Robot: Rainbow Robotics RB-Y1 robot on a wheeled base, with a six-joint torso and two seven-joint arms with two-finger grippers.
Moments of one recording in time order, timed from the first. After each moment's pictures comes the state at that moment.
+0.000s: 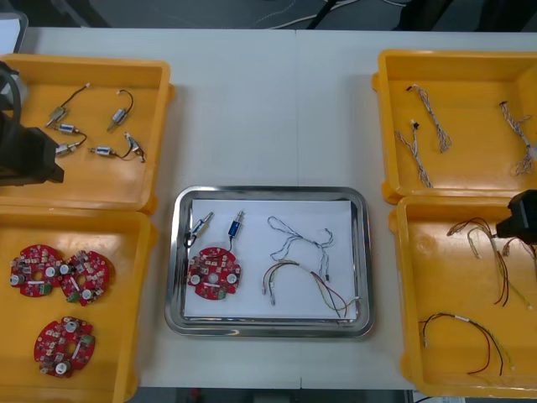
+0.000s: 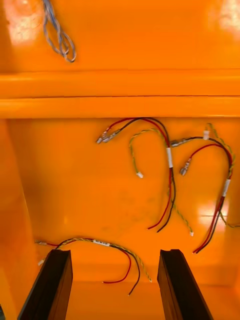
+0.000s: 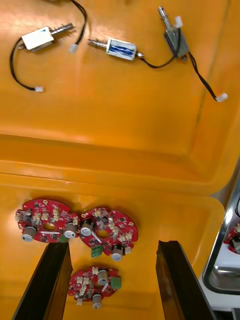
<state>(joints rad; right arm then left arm) -0.21 -0.82 -0.22 -2.15 -0.91 1.92 1.19 -0.46 0.98 0.03 -2.07 0.97 1.87 -0.92</state>
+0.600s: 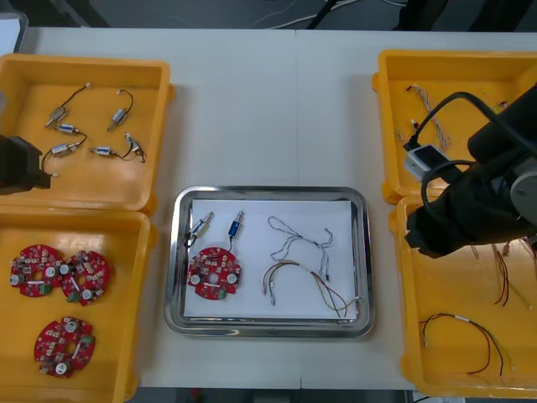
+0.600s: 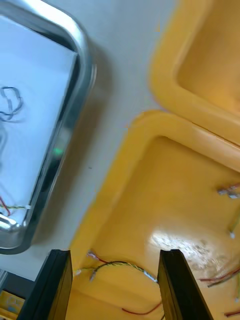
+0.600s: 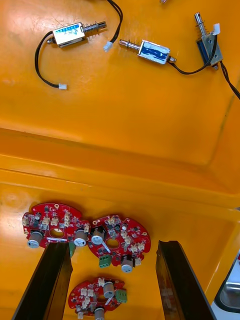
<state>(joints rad) -0.43 -0.82 0.26 -2.24 -0.86 1.84 1.19 -0.33 1.02 0.10 -2.07 0.98 1.76 -0.92</state>
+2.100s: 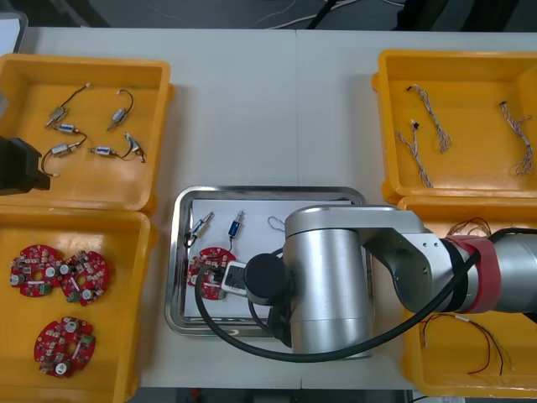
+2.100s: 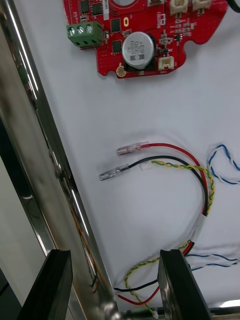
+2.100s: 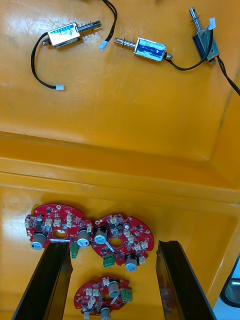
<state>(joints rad) -0.92 -0.54 1.23 -2.10 -0.67 1.65 1.26 -0.33 1.02 0.11 -2.07 0.98 1.76 -0.96</state>
